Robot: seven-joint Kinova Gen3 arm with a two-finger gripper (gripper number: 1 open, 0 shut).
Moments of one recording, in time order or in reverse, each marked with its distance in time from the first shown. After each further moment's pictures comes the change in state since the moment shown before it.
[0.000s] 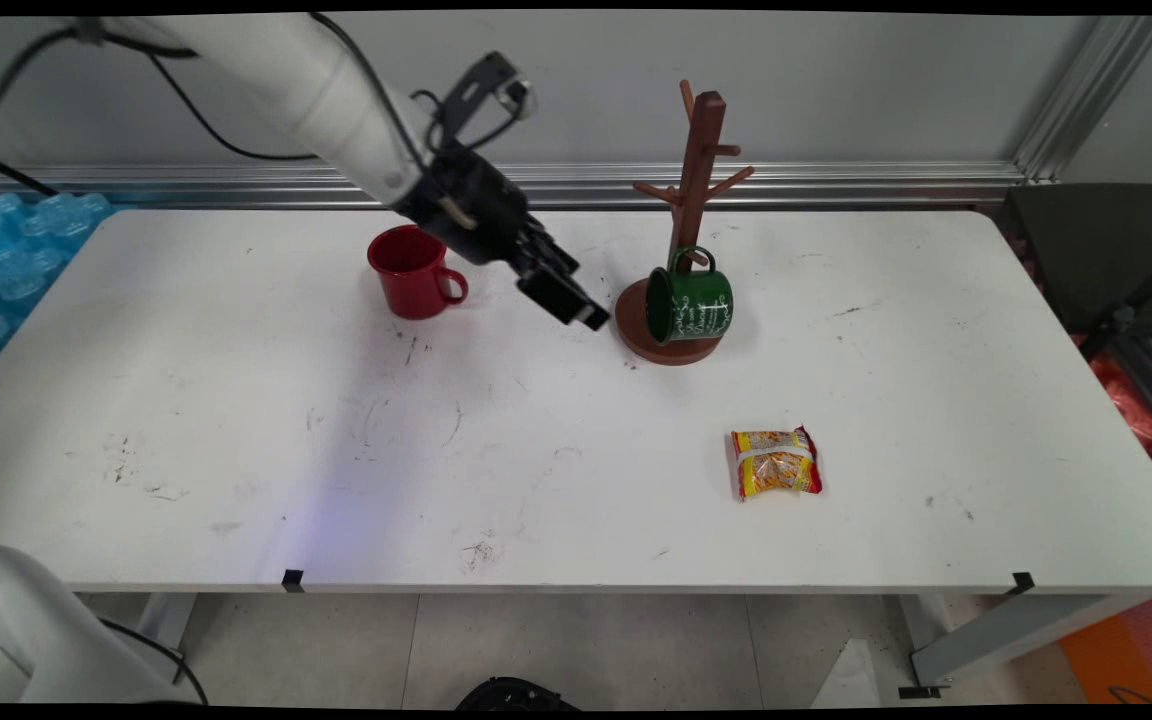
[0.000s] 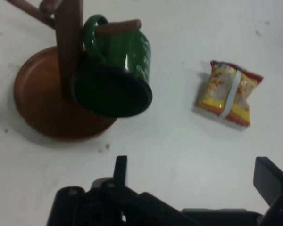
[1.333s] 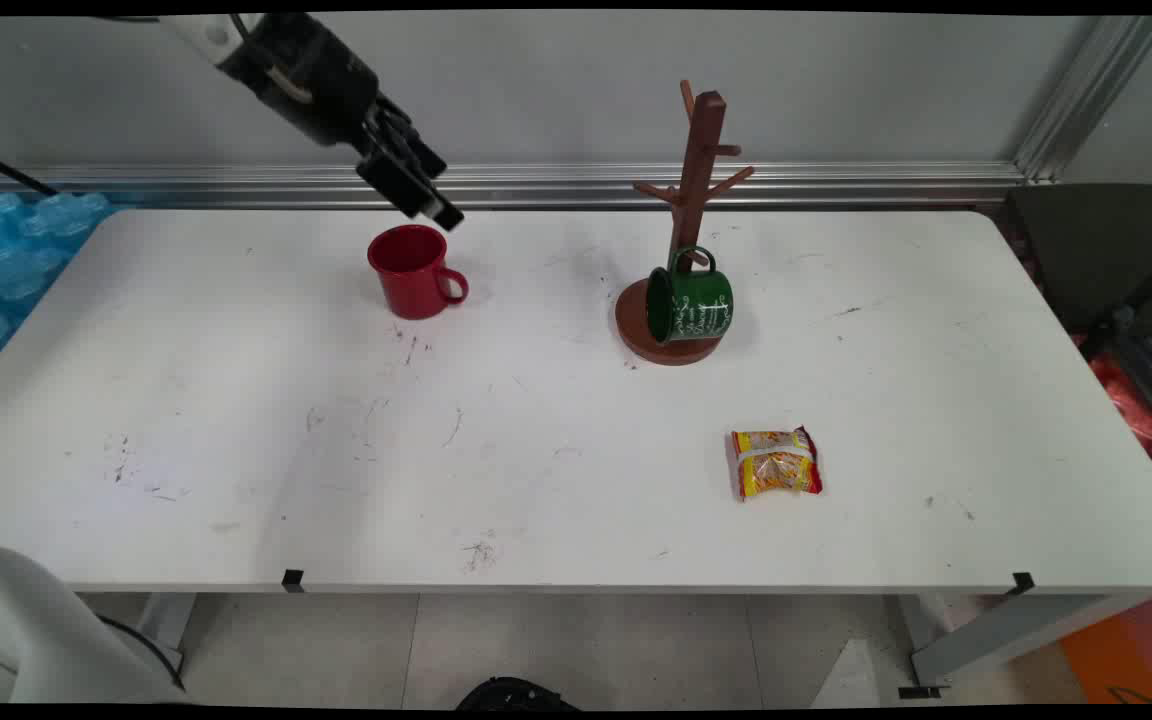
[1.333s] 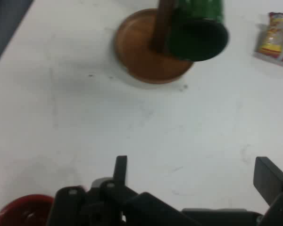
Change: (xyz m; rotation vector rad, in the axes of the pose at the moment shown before) arm -0.005 -0.063 -0.130 0.099 -0.093 0.083
